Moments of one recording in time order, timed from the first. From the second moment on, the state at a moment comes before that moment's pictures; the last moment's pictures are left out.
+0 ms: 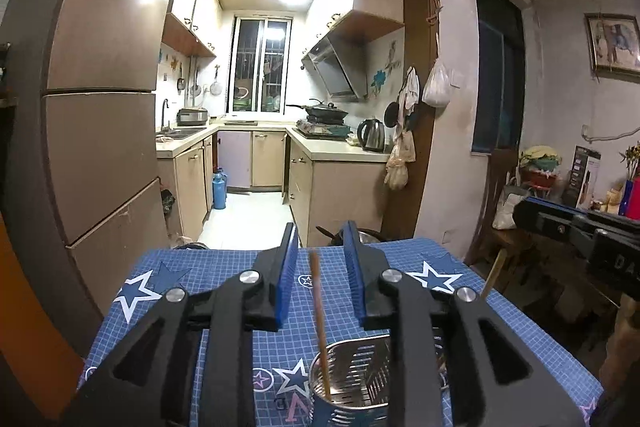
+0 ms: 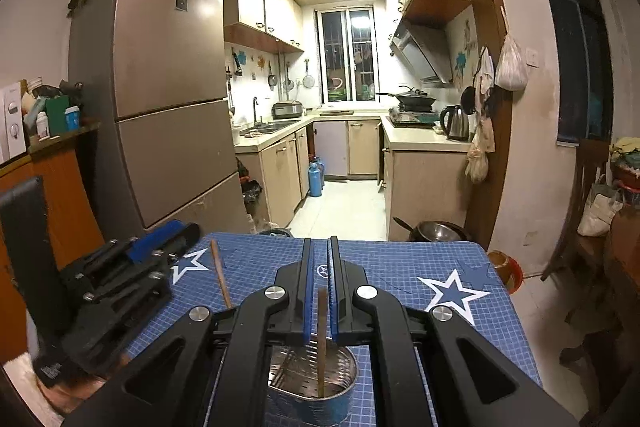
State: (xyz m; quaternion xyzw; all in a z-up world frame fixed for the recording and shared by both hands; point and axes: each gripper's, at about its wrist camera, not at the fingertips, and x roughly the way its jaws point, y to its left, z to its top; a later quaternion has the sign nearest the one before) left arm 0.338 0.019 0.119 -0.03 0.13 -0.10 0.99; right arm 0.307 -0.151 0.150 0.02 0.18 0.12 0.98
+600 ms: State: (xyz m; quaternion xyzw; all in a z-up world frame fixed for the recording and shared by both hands) left arm 0.160 0.112 0.102 0.00 0.13 -0.06 0.99; right arm 0.136 -0.193 0.104 -0.04 0.20 0.14 0.97
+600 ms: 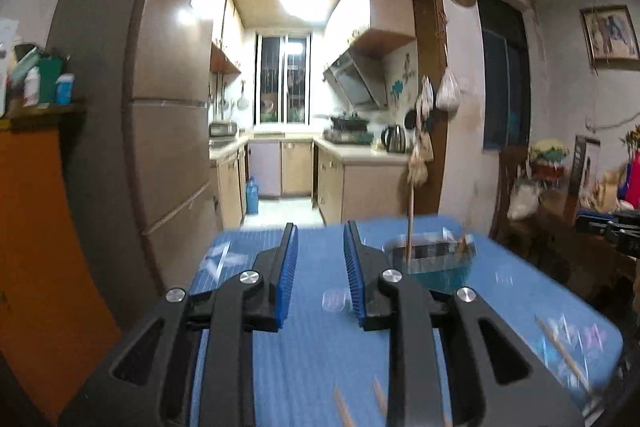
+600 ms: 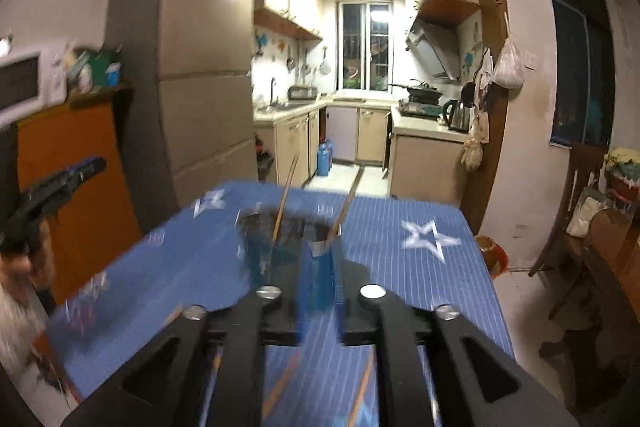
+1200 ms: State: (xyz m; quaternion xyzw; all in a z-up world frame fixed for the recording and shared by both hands) left arm 0.025 0.087 -0.026 0.02 0.18 -0.02 0.98; right arm -0.055 -0.159 -0.051 -0.11 0.21 0.07 0.97
